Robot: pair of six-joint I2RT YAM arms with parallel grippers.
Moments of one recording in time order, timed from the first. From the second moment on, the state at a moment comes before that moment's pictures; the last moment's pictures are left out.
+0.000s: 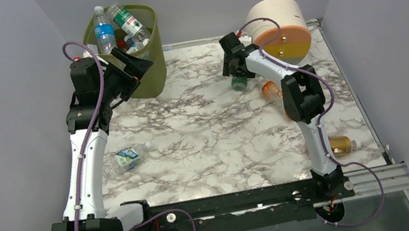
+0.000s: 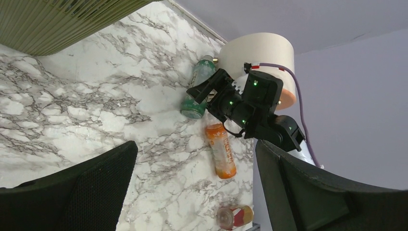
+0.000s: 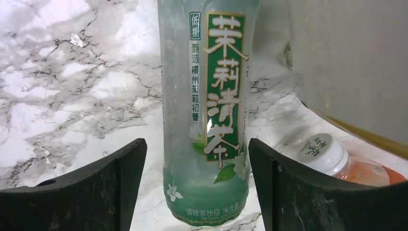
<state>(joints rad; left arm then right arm) -0.05 1.18 1.33 -0.53 0.35 -0.85 0.42 2.26 1.90 -0.66 0.40 0.63</state>
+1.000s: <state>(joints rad) -0.05 1.20 1.33 -0.56 0.39 -0.85 0.46 2.19 1.80 -0.65 0.25 0.50</state>
